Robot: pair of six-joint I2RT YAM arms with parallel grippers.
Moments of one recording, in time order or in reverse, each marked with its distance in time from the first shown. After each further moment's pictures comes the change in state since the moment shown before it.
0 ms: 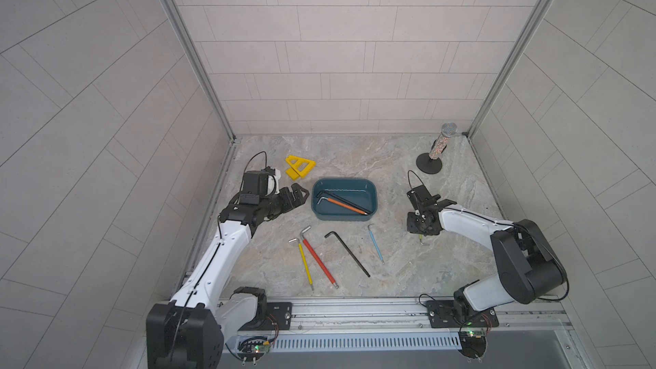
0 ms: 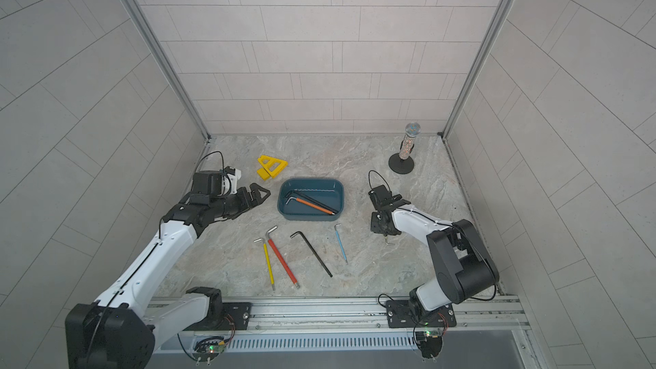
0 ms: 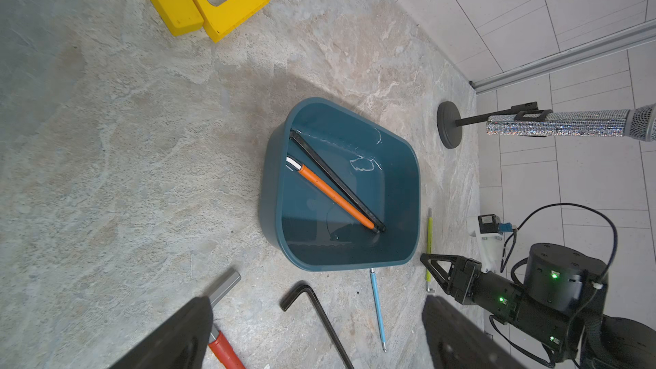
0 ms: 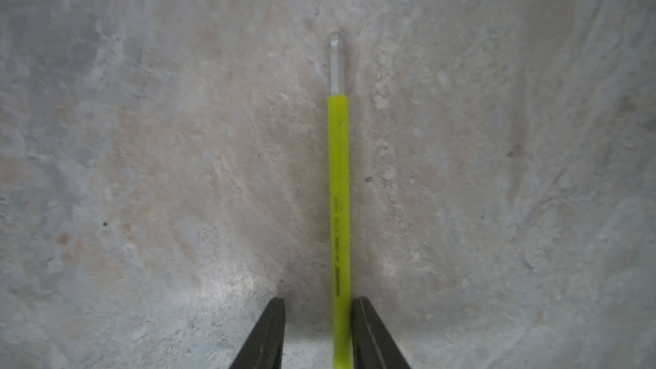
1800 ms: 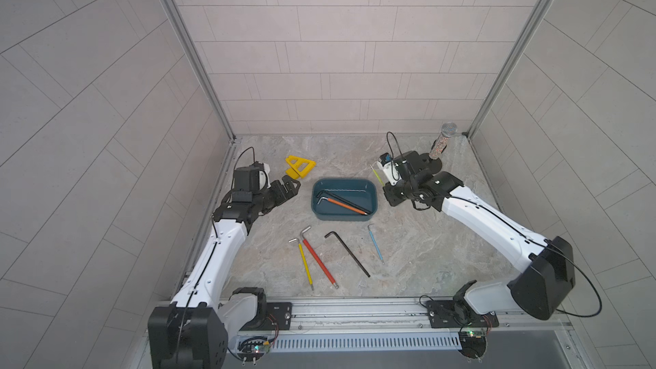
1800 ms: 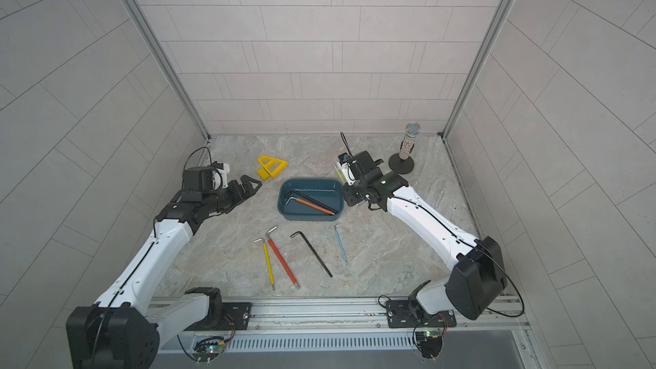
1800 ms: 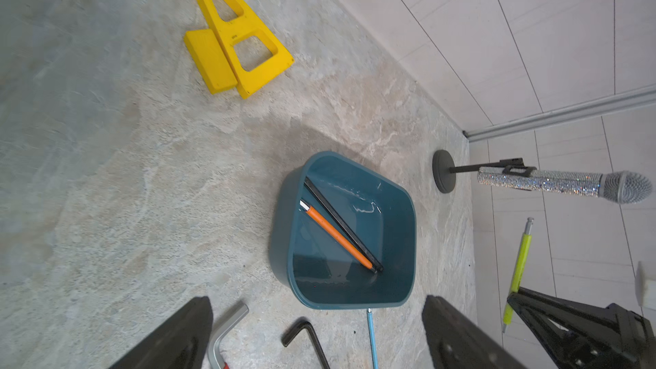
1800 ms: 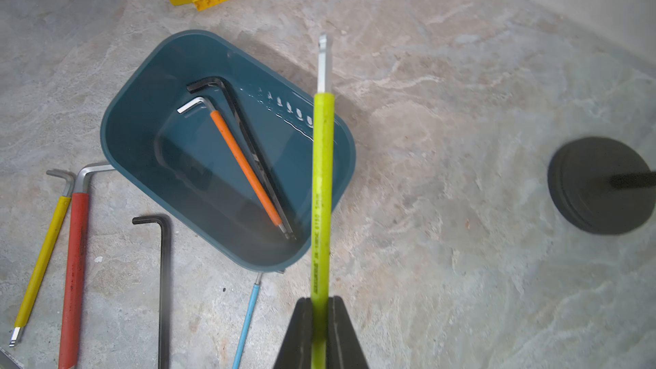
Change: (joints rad) left arm 0.106 0.003 0.027 0.052 -0.016 -0.045; right arm 0.224 -0.037 0.547 -0.206 -0.139 -0.507
